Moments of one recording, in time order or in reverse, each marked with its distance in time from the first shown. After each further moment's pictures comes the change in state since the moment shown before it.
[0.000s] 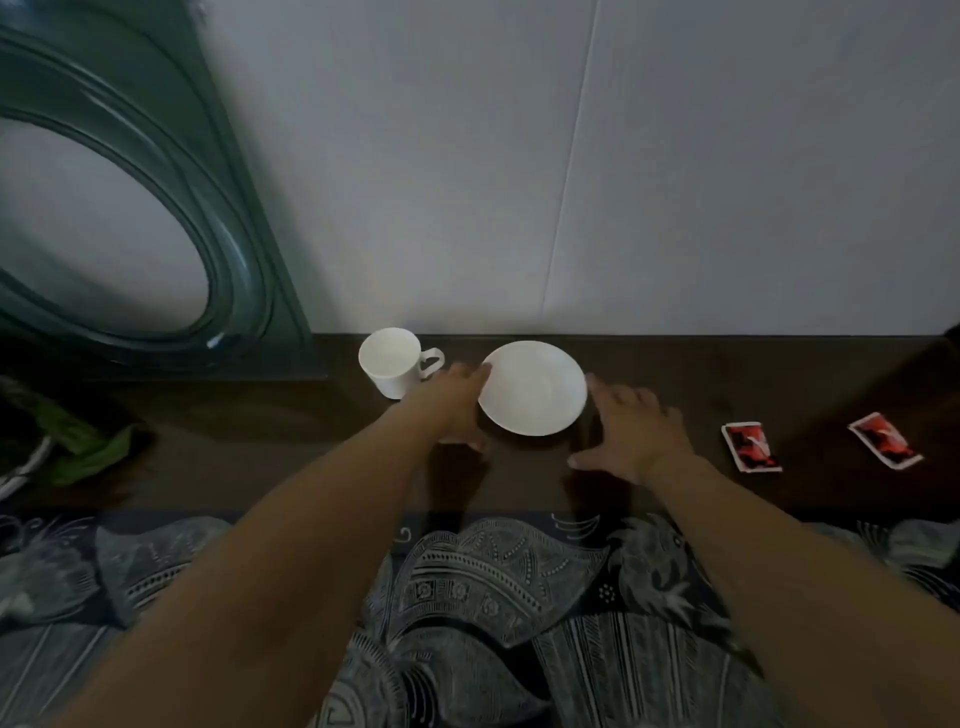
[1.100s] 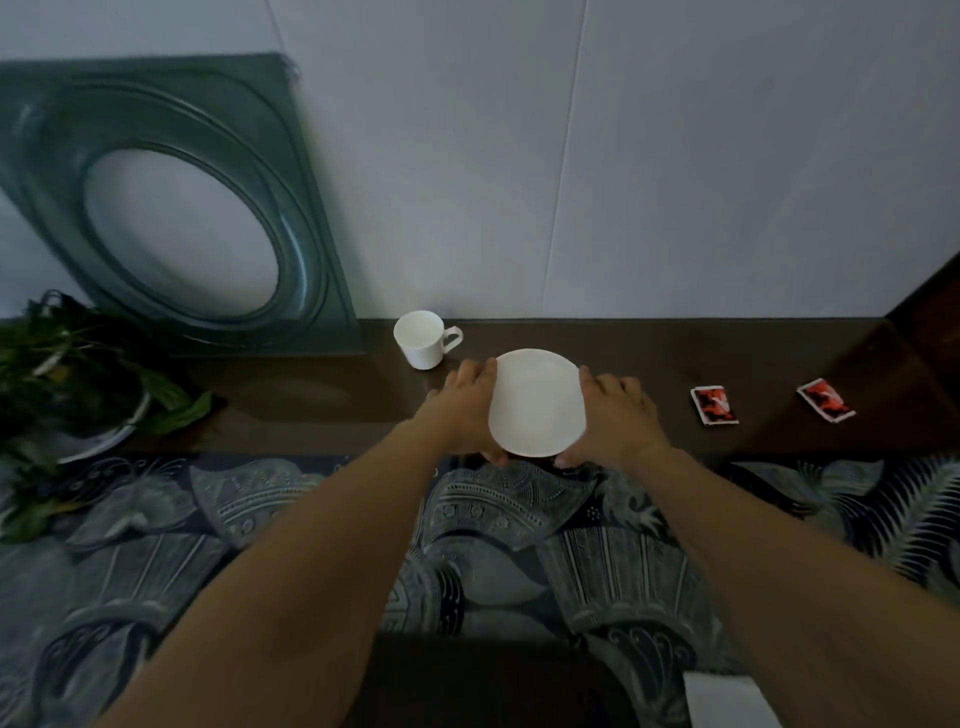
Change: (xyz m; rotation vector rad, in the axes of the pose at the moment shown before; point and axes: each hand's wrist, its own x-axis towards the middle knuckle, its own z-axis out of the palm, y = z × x) left_hand -0.123 0.038 -0.009 -0.155 0.044 0.005; right_hand -0.103 -0.041 -0.027 0.040 0.035 -0.036
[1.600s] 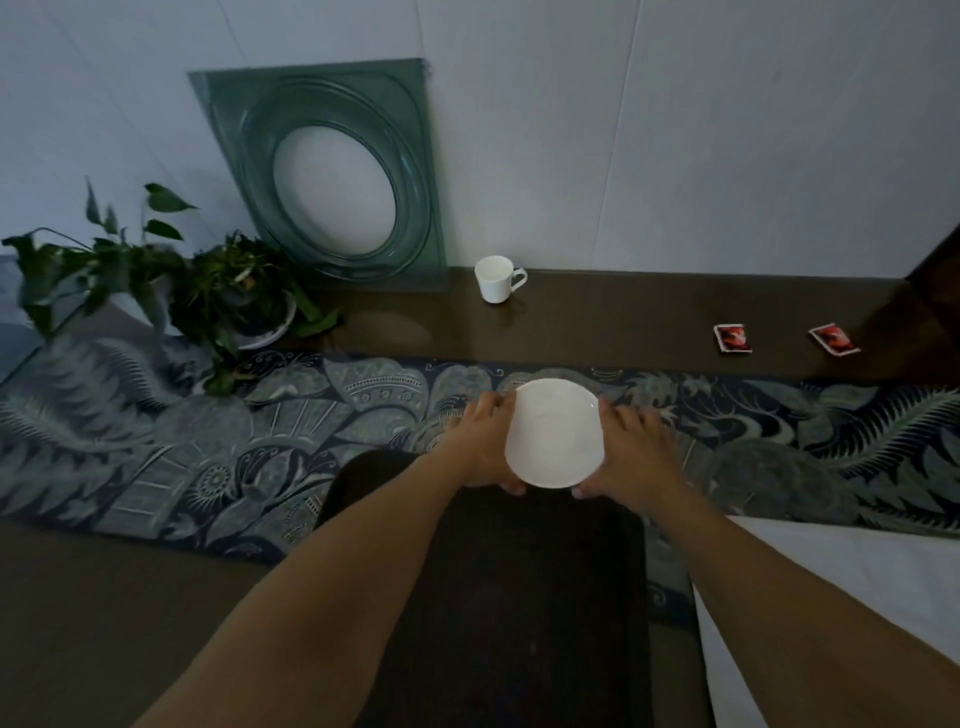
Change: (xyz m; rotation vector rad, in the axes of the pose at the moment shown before) left_hand -0.243 0.029 0.066 -0.053 -0.008 -0.083; right_hand -0.217 -0.049 0.053 0.011 0.006 -0.082
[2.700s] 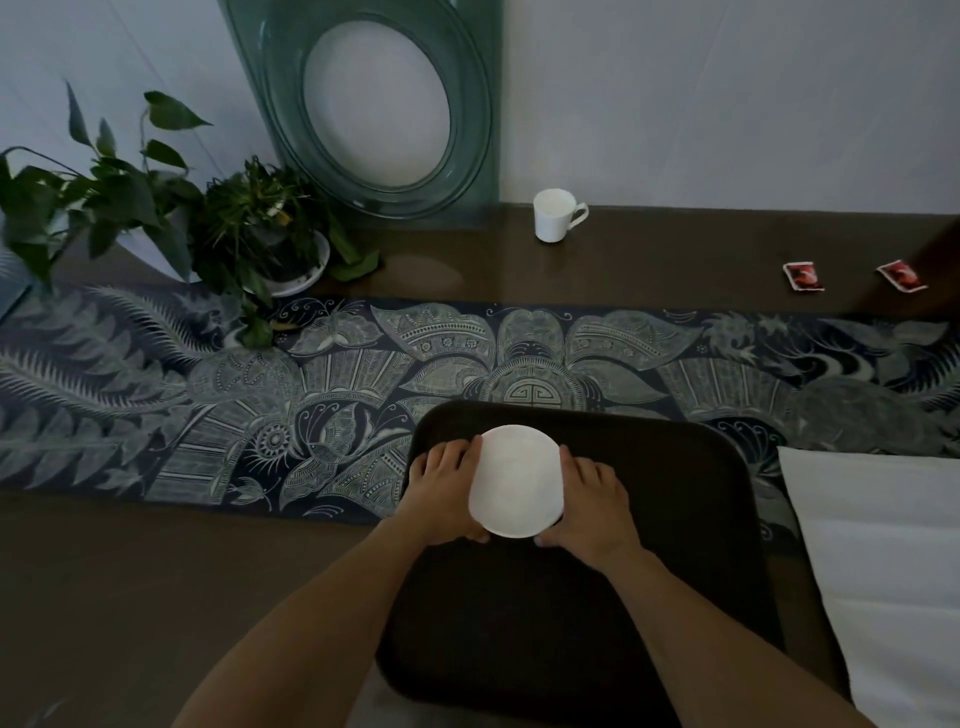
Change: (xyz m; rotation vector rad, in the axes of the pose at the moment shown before) left_hand -0.092 -0.197 0.097 0.058 -0.008 0.025; right_hand -0.049 -0.170 0.139 0.133 -0.161 0.091
